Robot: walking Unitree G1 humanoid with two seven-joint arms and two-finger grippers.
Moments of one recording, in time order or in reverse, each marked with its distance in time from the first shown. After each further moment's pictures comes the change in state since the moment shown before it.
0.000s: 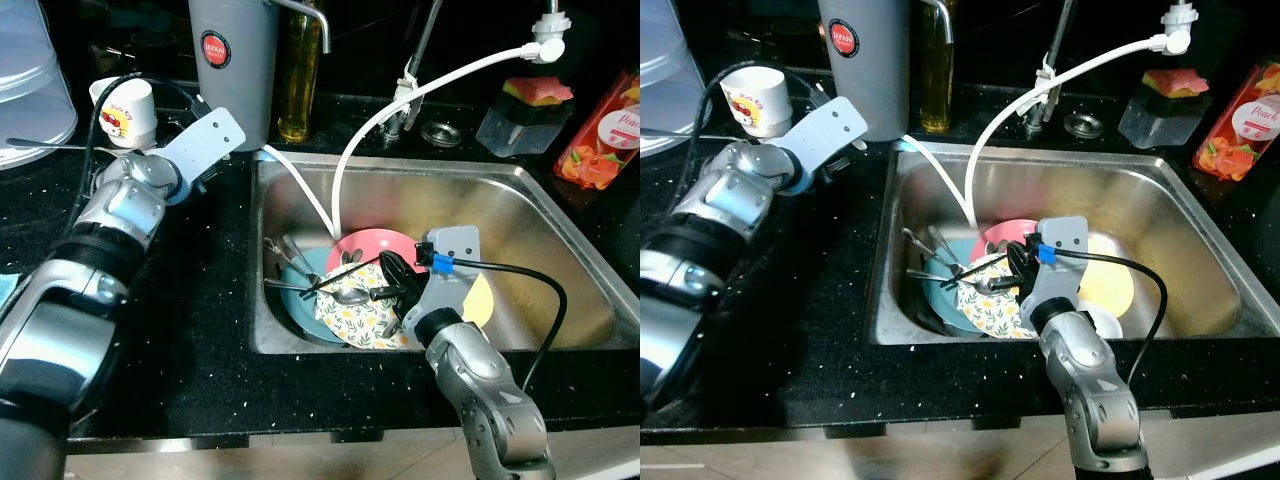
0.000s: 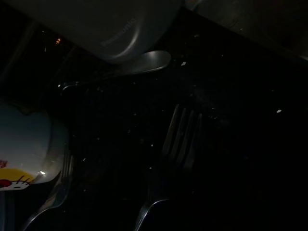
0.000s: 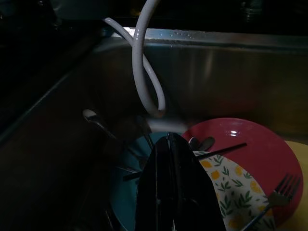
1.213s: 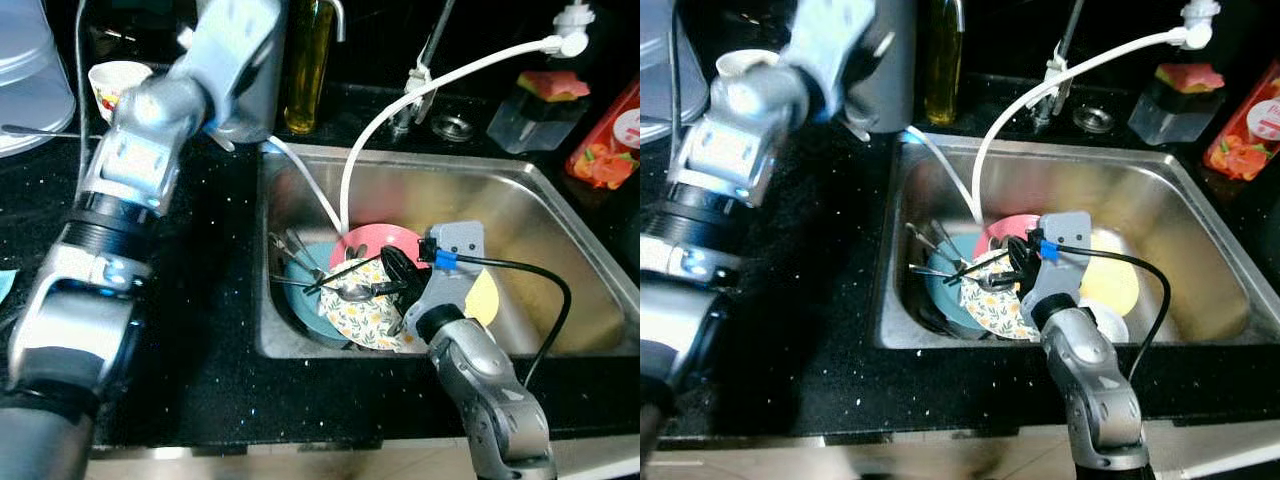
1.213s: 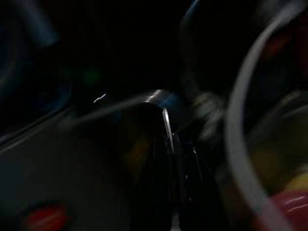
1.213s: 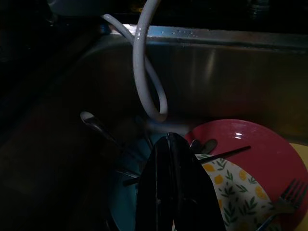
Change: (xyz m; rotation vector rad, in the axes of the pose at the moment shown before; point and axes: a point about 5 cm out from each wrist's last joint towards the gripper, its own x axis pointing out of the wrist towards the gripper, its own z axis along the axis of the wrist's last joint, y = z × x) left arm -0.089 0.015 0.145 -0.214 -0.876 -0.047; right arm 0.001 0.000 0.006 0.001 -0.023 0.002
